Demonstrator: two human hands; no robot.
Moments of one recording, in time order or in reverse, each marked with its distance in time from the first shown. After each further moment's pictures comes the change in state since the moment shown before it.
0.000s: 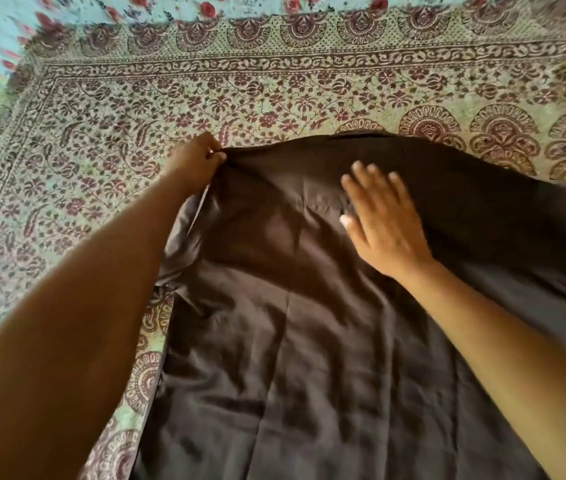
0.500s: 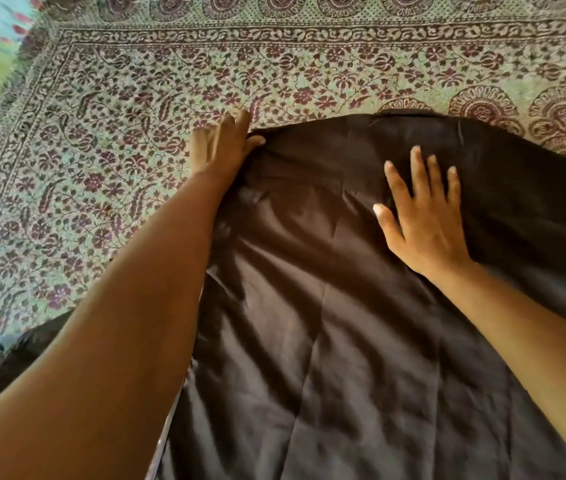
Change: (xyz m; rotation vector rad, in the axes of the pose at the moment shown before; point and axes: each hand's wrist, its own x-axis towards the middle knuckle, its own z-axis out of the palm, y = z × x) left_hand 0.007 -0.016 0.020 0.437 0.152 0.198; right_hand 0.002 -0.022 0.005 -0.081 -0.111 0.151
